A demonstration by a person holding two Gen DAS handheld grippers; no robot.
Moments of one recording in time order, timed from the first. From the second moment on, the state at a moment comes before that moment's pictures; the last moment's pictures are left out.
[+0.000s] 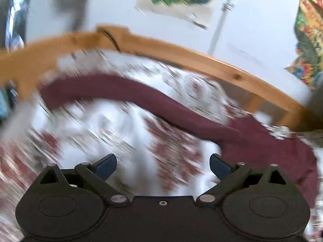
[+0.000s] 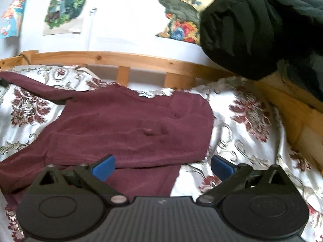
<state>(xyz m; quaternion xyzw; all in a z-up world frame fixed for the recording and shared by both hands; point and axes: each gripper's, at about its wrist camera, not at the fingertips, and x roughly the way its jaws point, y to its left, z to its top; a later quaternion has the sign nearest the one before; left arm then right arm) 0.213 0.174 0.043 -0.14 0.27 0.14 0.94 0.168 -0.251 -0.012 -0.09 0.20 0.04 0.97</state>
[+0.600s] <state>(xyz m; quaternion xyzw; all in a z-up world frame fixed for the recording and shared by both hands) 0.309 0.259 0.061 0.15 0.43 0.21 0.87 0.179 -0.234 -0.018 -0.09 0.20 0.06 0.97</state>
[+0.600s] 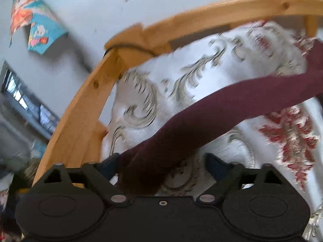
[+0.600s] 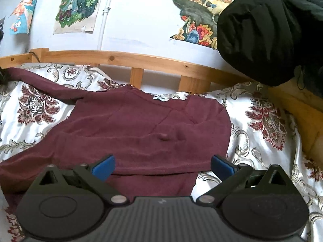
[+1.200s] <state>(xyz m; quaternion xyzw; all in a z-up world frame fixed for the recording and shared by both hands) 0.266 0.177 0.171 0.03 0.42 -0.02 0.91 0.177 -0.235 -0.012 -0.08 0.19 0.09 0.98</state>
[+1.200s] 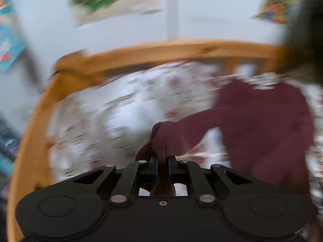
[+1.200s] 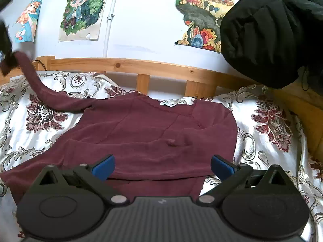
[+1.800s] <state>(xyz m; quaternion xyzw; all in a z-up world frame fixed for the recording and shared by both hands) 0.220 -0.049 0.091 0.08 0.44 -0.30 0.84 0.190 -0.291 -0.006 -0.01 0.22 0.00 0.97</state>
